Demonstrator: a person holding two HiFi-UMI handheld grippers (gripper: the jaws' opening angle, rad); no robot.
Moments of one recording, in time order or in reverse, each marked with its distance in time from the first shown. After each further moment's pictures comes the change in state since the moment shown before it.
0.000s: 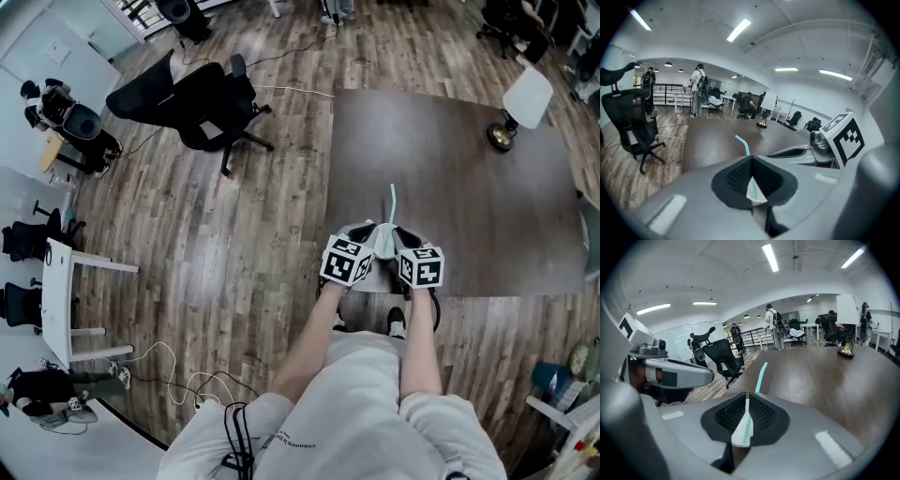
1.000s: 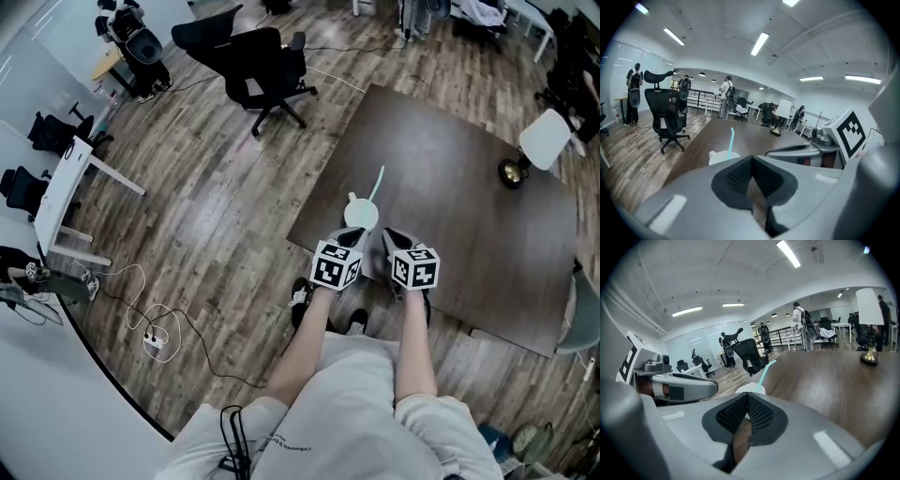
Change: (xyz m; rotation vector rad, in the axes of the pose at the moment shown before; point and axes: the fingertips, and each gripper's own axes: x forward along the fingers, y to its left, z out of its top) left arm -0.006 -0.096 -0.037 -0.202 -0.145 0.312; right arm -0.073 -0.023 -0.028 -0.179 0.022 0.338
